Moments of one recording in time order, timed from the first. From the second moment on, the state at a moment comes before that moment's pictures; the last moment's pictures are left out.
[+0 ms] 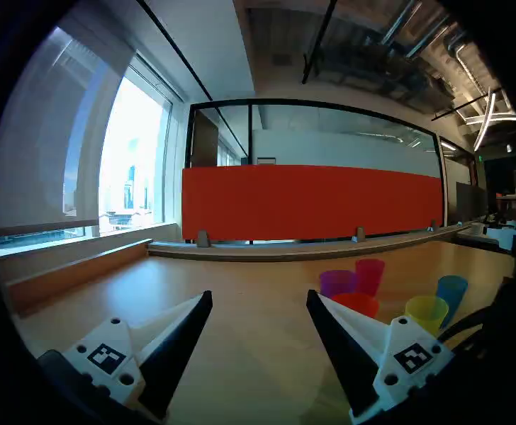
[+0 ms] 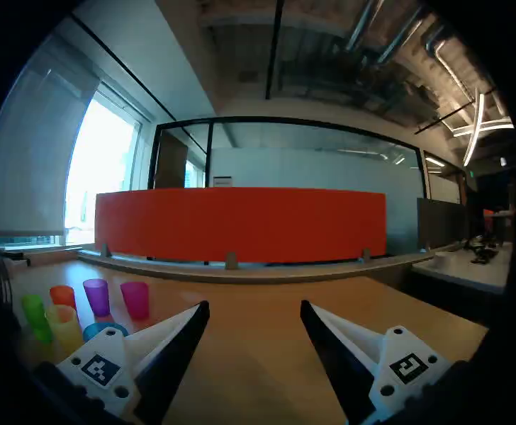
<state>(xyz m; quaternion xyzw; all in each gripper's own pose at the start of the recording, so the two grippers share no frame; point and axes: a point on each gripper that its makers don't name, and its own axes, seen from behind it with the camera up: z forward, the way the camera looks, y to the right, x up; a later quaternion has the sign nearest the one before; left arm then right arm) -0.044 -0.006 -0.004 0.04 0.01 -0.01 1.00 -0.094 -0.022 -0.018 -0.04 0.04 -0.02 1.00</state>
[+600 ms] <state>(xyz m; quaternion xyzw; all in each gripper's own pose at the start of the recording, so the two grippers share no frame) -0.044 -0.005 -0.004 0.04 0.01 -0.01 1.00 -0.111 -0.021 -0.014 -0.04 0.02 -0.01 1.00</state>
